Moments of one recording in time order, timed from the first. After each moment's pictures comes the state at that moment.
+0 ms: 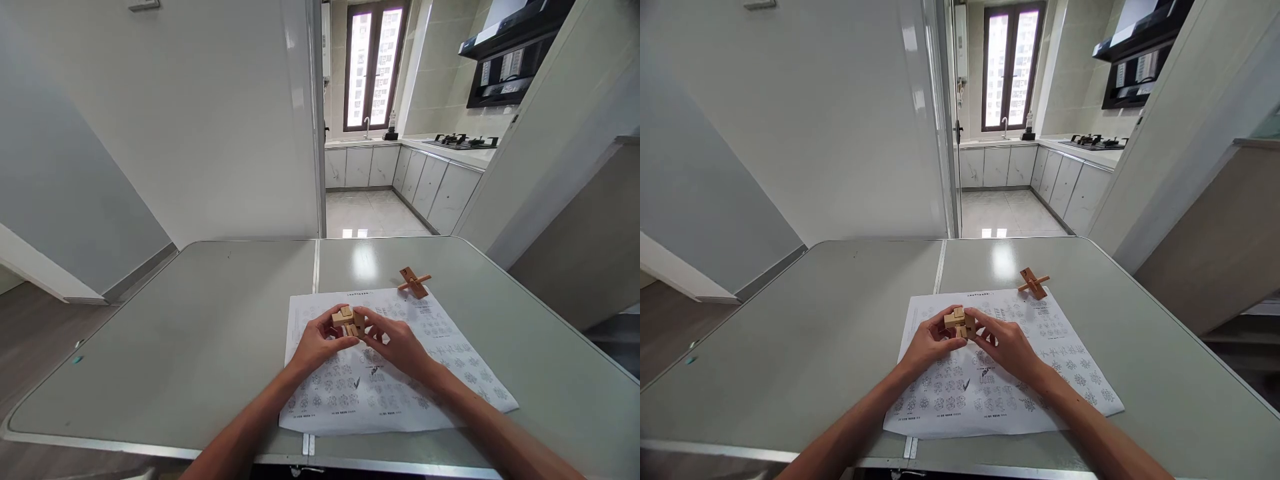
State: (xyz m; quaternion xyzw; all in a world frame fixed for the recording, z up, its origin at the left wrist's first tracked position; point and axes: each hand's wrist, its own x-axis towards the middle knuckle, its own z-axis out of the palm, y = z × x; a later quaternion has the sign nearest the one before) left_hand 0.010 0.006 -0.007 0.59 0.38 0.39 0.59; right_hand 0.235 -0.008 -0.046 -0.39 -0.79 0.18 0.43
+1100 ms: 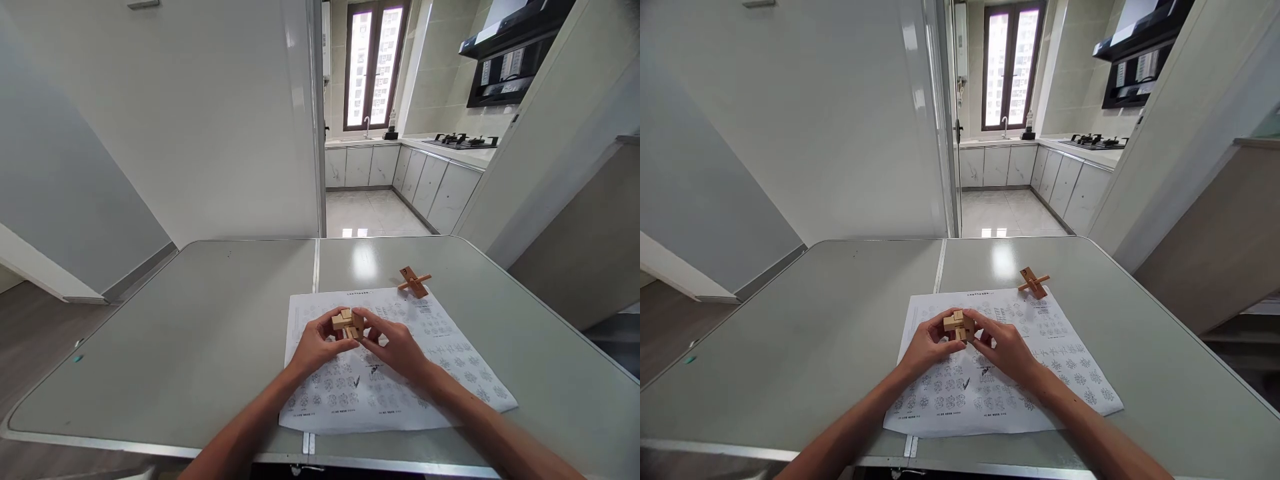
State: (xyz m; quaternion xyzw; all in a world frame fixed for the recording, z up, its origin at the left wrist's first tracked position) left_hand 0.009 0.002 -0.004 0.60 0.36 0.40 0.59; right_hand 0.228 -0.011 -0.050 -0.36 -0.79 0.17 0.46
